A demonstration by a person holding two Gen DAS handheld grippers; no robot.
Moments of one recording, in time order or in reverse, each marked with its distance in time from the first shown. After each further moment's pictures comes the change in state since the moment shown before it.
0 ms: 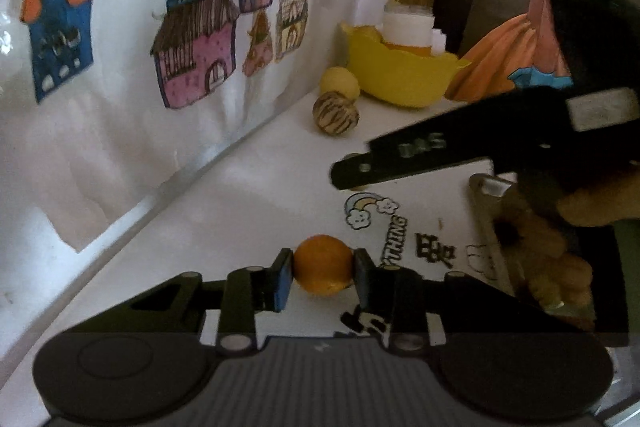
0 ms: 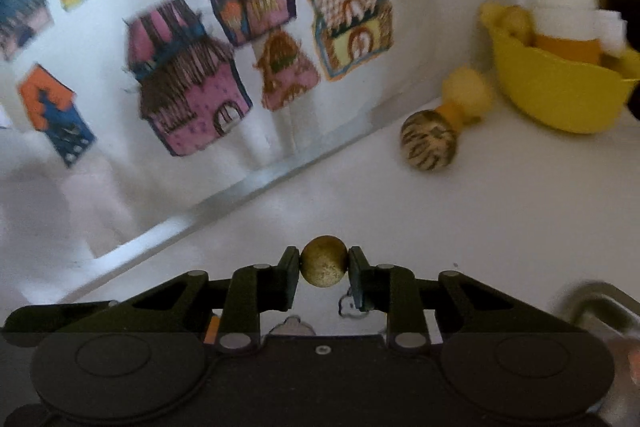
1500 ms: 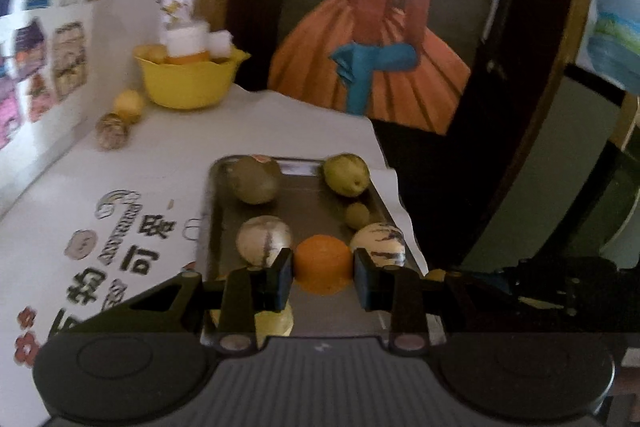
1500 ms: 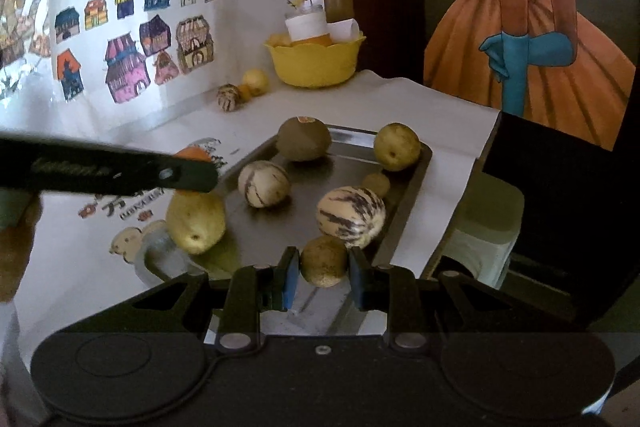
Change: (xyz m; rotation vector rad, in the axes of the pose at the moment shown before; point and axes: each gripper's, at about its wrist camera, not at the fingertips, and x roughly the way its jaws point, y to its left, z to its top) left arm -0.070 -0.173 -0.035 0.211 0.020 -0.322; right arm -0.240 -0.043 -0.235 0.105 -0.194 -0.390
